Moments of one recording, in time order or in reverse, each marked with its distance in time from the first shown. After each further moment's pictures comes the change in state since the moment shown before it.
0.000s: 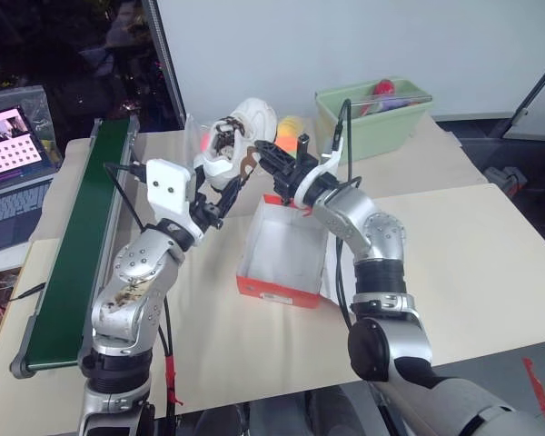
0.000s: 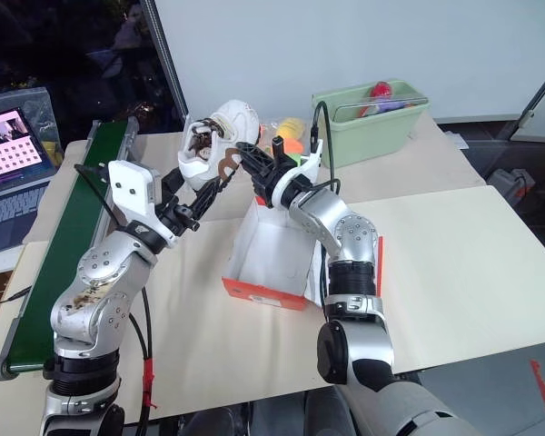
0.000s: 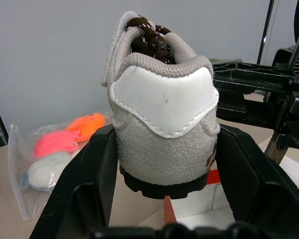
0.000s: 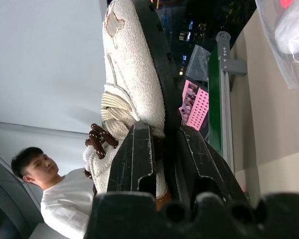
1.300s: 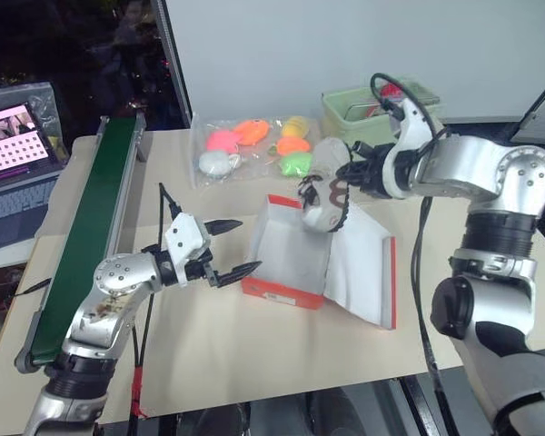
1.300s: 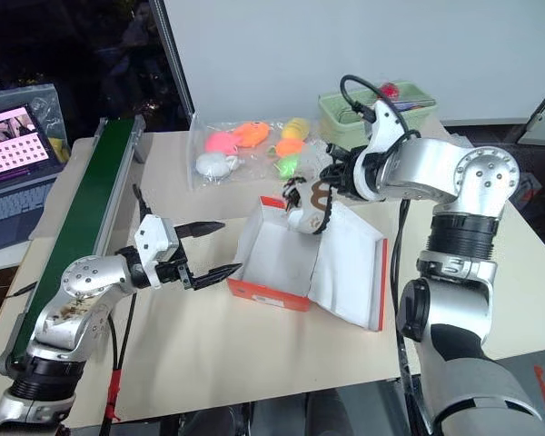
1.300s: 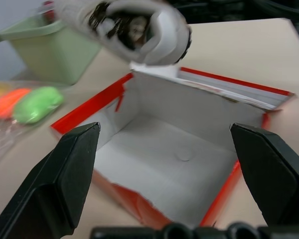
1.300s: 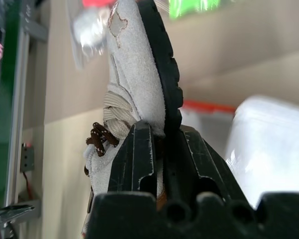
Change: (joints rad) left arm 0.079 0.271 -0.122 0.252 -0.014 -0.347 -0.718; right arm -0.113 -0.491 0.041 -0.048 0.299 0.558 -0.876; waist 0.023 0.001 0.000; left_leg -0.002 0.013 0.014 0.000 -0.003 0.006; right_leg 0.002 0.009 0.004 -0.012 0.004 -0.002
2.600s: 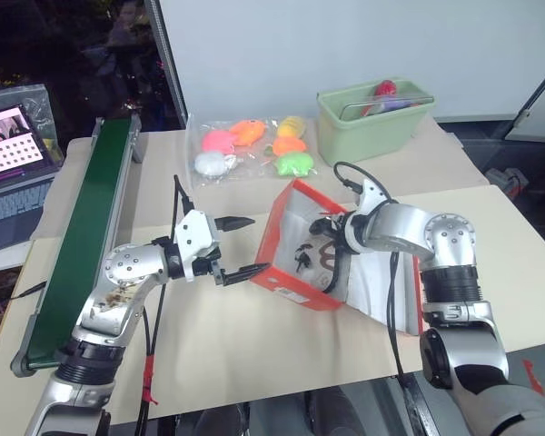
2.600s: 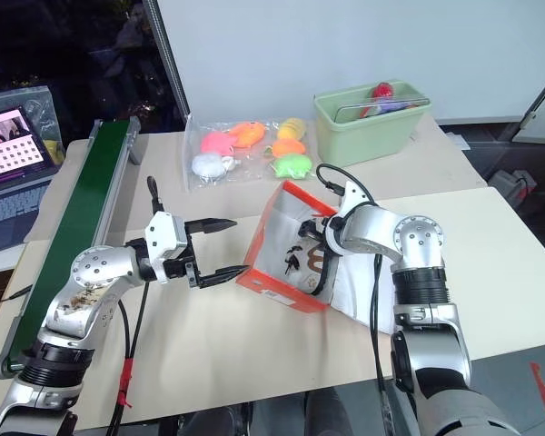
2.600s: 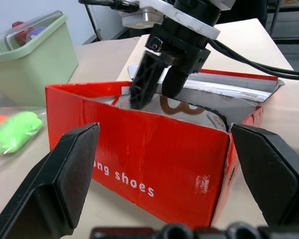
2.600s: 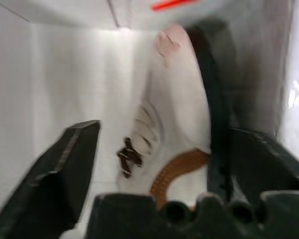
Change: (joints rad) left arm -0.045 -0.023 -0.021 0.019 0.023 -0.027 0.006; right arm 0.228 0.044 0.227 -0.103 -0.084 -0.231 0.009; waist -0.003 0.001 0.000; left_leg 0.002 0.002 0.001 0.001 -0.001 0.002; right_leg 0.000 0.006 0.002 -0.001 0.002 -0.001
